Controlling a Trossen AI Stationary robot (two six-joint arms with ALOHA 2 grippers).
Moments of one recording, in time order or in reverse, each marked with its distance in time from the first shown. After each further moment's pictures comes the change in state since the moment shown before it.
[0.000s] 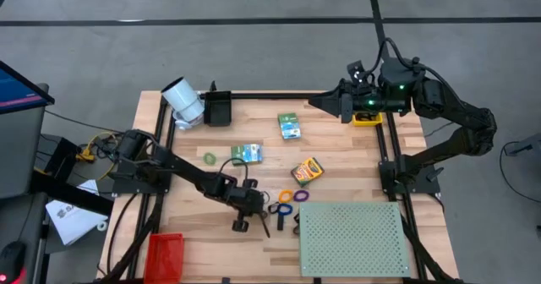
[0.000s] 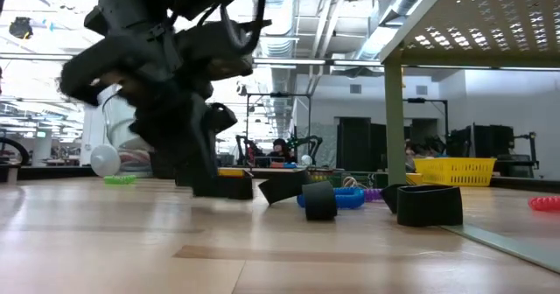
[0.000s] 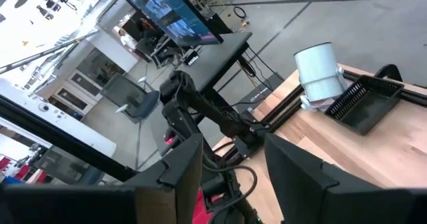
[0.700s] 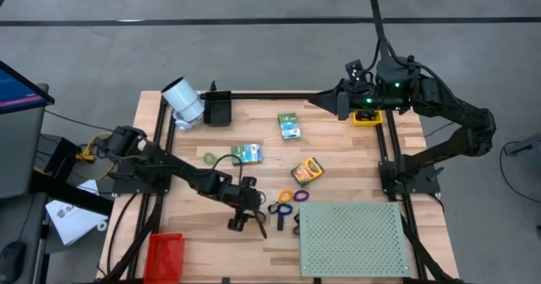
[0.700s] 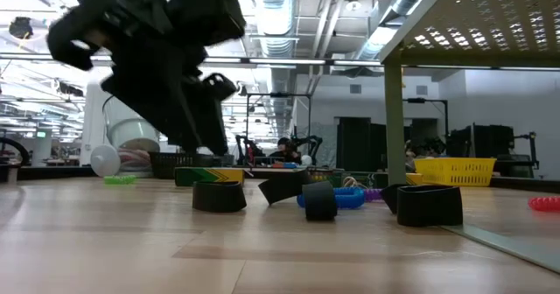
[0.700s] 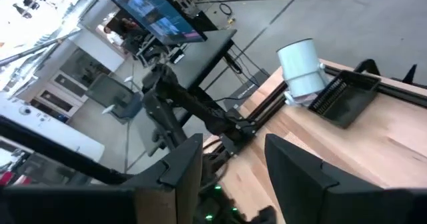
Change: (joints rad) left arm -0.019 -0.098 0.001 -0.066 -0.015 0.083; right arm -0.031 0.003 0.000 -0.038 0.001 0.006
